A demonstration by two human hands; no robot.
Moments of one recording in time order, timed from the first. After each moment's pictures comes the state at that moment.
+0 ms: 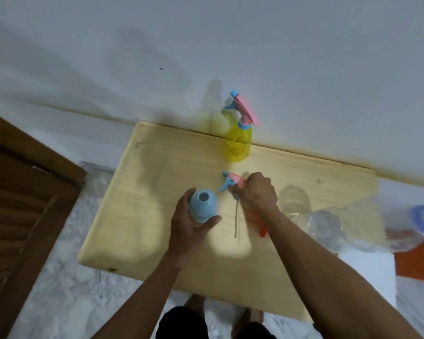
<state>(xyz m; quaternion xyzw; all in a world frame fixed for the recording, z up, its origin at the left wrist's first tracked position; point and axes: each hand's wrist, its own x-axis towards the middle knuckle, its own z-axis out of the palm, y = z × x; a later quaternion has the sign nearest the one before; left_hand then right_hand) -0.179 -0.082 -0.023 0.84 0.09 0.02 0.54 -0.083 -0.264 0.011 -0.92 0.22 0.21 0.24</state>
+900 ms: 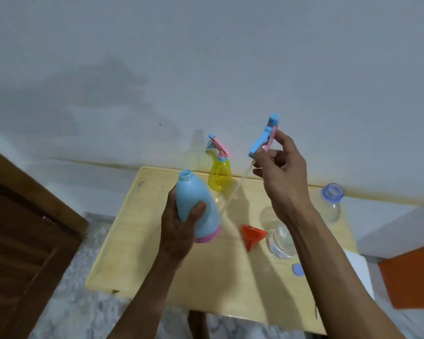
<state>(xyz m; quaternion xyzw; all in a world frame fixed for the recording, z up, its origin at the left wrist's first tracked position) -0.202 -0.103 0.128 0.63 0.04 0.07 0.77 -0.167 -0.289 0.228 -0.71 0.09 -0.15 0.68</state>
